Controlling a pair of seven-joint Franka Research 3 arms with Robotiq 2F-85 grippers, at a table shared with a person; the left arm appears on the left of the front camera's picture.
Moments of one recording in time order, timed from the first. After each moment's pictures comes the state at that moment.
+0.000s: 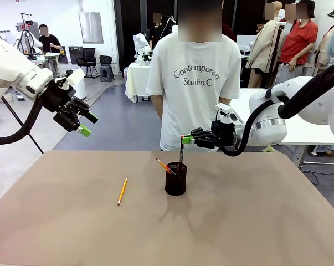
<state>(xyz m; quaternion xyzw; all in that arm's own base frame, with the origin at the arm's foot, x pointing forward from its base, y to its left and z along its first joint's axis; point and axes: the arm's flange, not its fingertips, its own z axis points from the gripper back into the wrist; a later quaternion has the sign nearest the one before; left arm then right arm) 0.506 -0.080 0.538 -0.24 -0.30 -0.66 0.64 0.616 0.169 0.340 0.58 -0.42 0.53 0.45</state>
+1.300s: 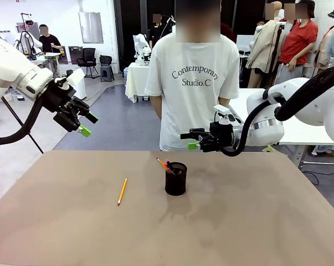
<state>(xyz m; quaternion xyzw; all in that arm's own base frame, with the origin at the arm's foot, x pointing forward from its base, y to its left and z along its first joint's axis) 0.506 -0.080 0.538 -0.24 -0.30 -0.66 0.64 0.619 0.170 0.335 0.58 -0.41 0.53 0.46</state>
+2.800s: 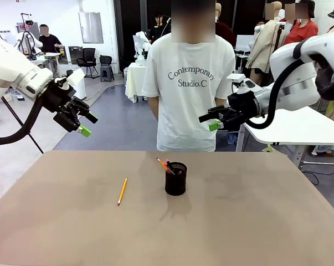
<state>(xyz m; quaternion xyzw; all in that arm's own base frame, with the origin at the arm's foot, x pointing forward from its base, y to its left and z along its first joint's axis) 0.506 -0.080 0.538 -0.24 -0.30 -0.66 0.64 0.577 0.115 0.470 0.49 -0.33 0.59 0.55</state>
